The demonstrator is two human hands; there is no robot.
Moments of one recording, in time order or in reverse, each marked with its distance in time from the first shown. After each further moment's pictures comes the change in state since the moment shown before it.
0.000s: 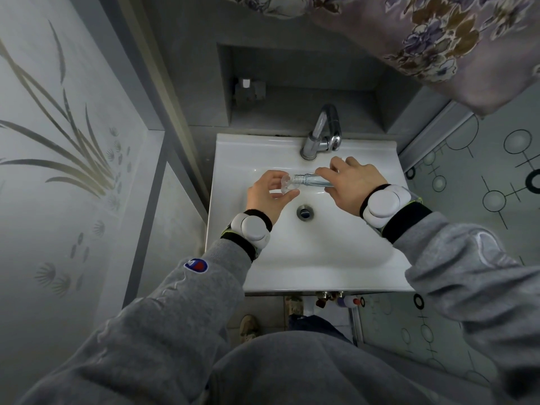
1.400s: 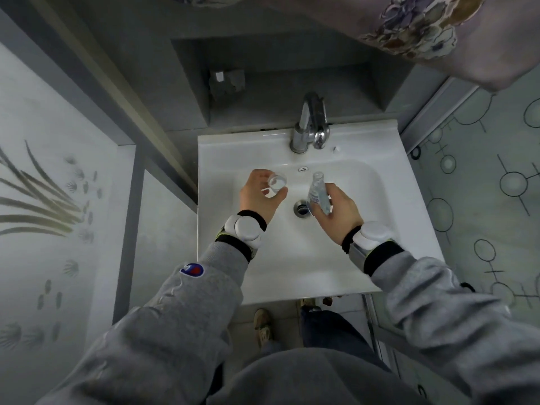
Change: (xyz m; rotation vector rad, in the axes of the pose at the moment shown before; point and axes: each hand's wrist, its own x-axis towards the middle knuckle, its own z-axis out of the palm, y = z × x) left_hand 0.045 -0.025 0.029 0.172 0.008 -0.083; right_hand -0.003 -0.014 0.099 1.077 0.146 0.458
